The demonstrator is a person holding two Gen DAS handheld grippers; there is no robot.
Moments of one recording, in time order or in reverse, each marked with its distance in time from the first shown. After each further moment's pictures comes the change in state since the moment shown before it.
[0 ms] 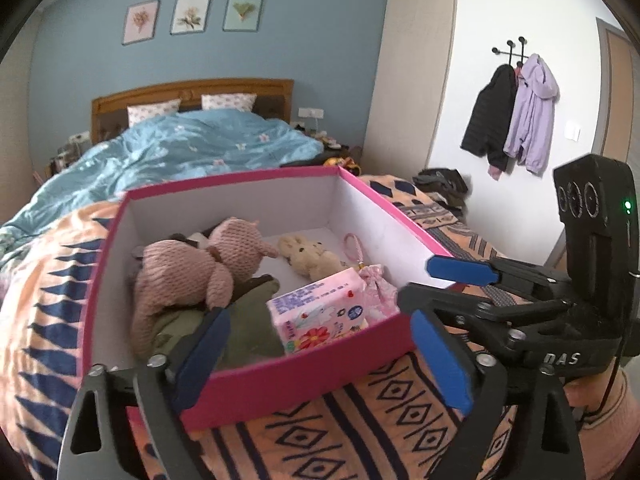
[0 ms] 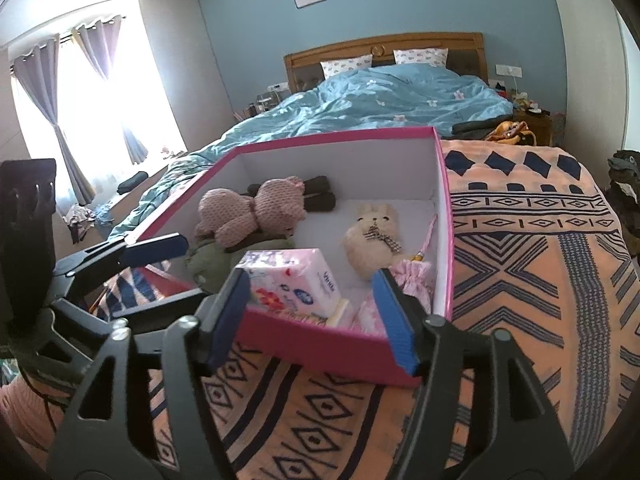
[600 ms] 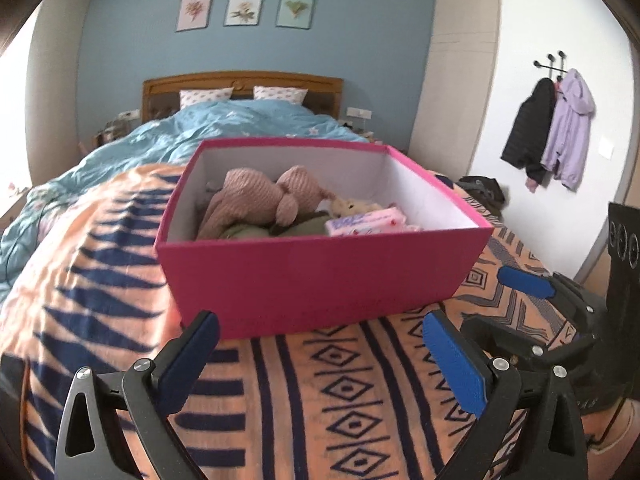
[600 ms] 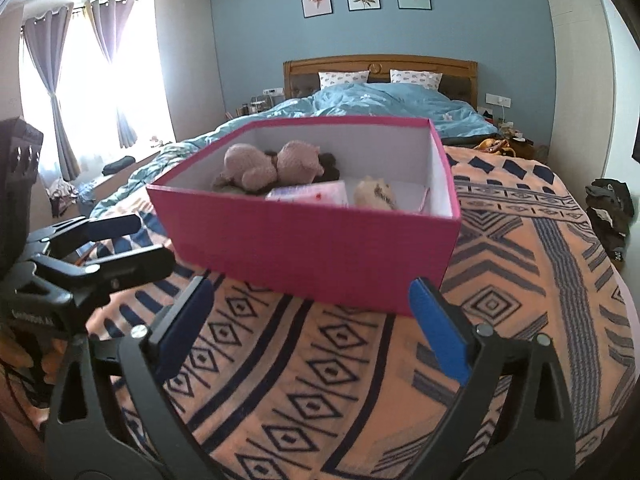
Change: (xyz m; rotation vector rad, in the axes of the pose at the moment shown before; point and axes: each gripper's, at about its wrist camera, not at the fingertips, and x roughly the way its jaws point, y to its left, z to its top) left arm -0.037 0.013 -0.059 -0.114 0.008 0.142; right arm -0.022 0.037 -0.064 -0.100 -0.018 -0.112
